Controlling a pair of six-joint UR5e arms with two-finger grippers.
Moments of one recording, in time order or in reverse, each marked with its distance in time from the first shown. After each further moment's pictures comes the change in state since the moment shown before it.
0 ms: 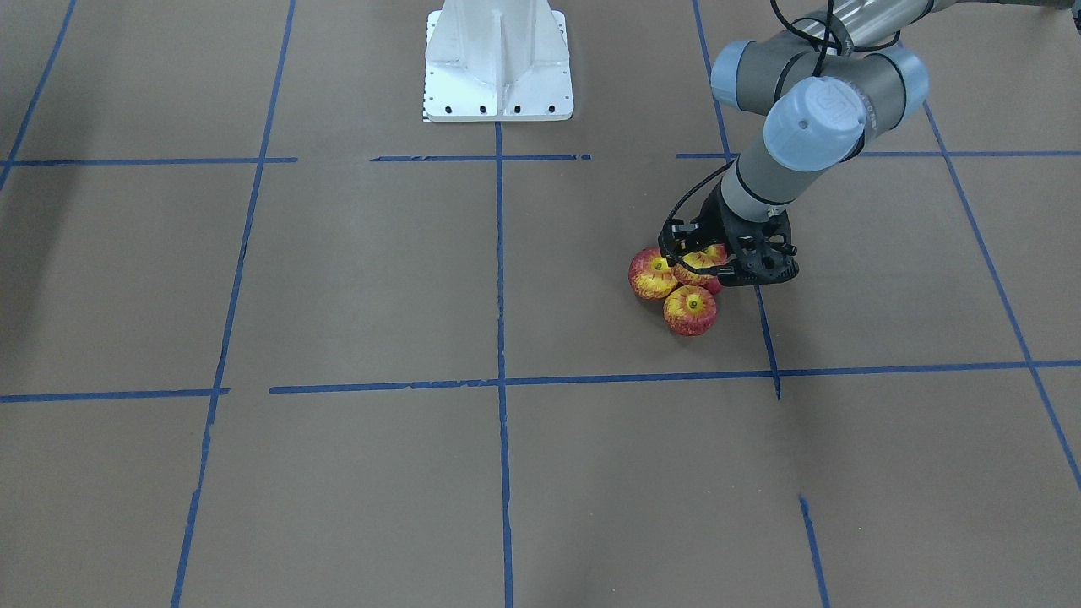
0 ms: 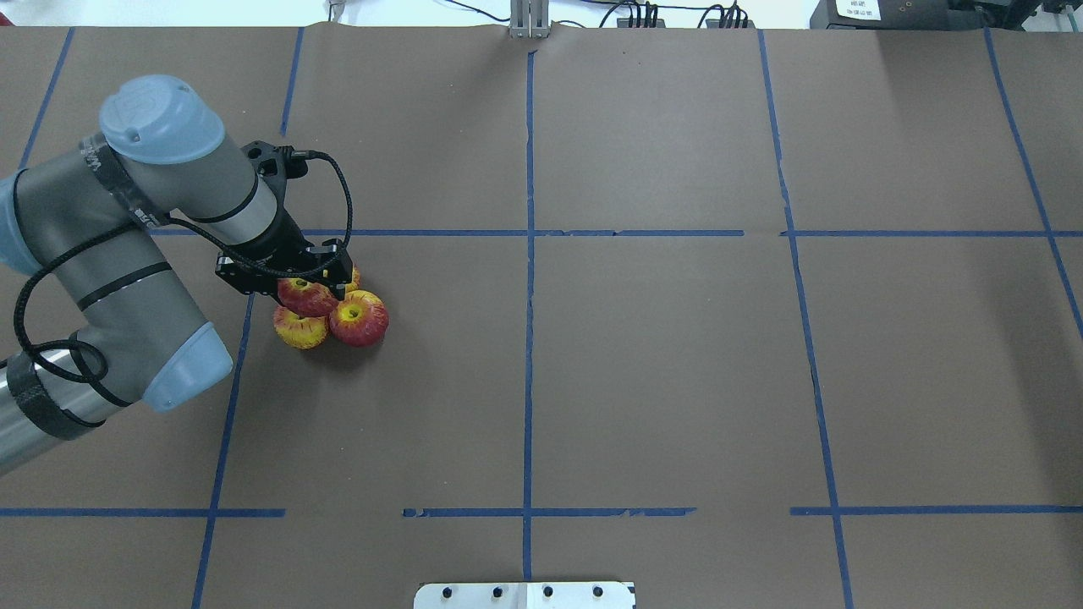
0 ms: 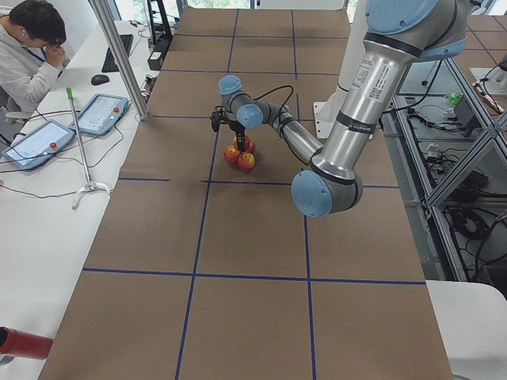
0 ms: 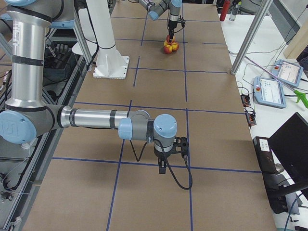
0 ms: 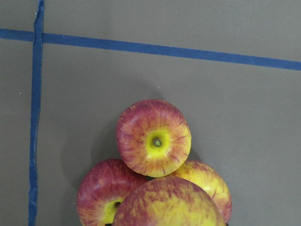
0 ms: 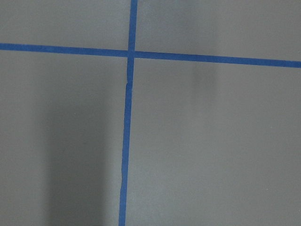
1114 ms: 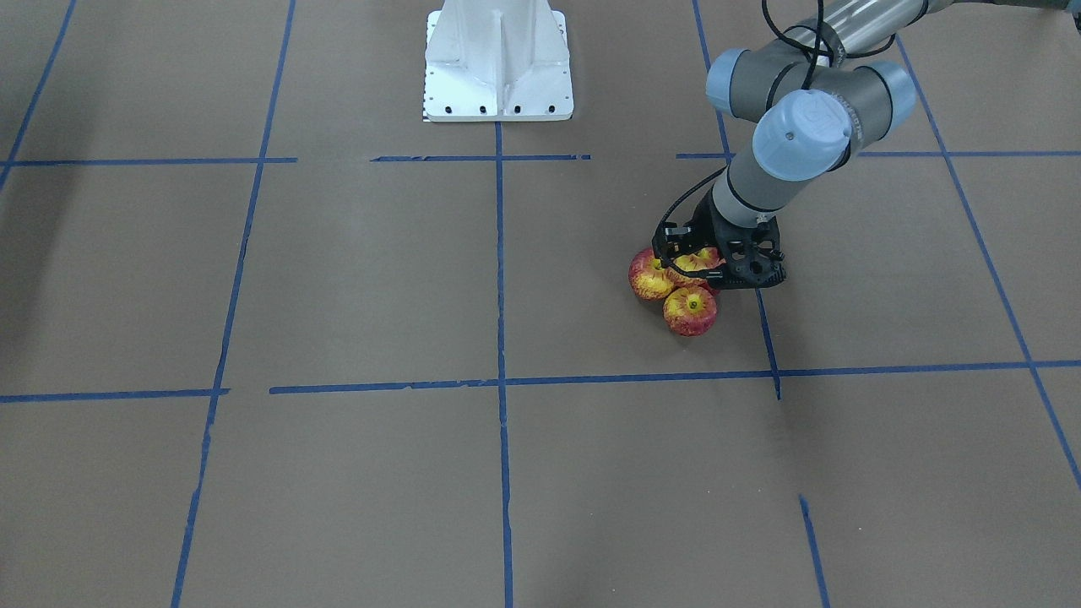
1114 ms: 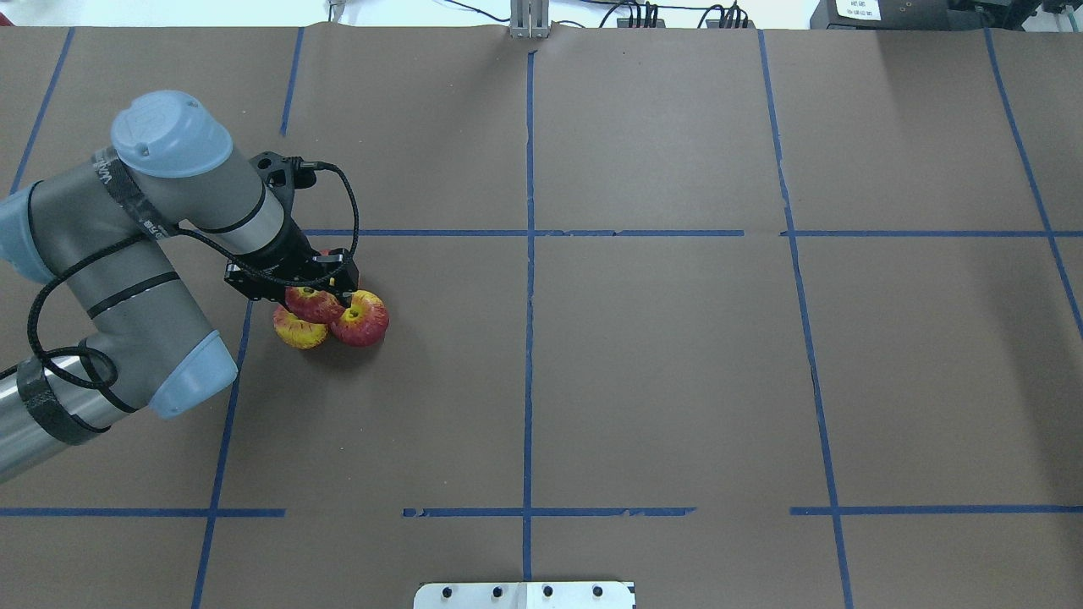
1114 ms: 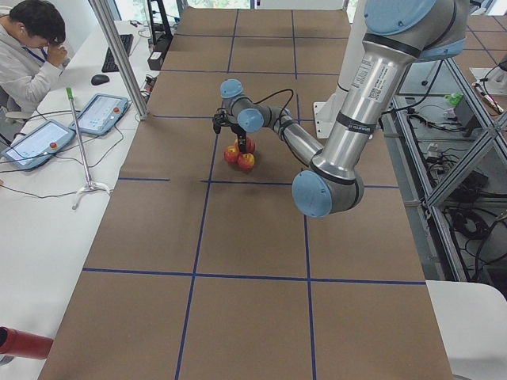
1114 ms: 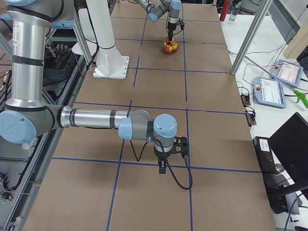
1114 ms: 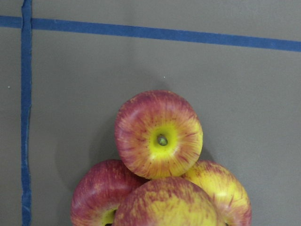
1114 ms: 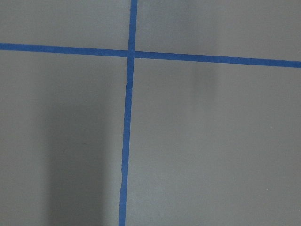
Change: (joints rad) left arm 0.013 0.005 0.022 -0.056 -0.001 0.007; right arm 0.000 0.000 0.000 0.000 0.000 0.000
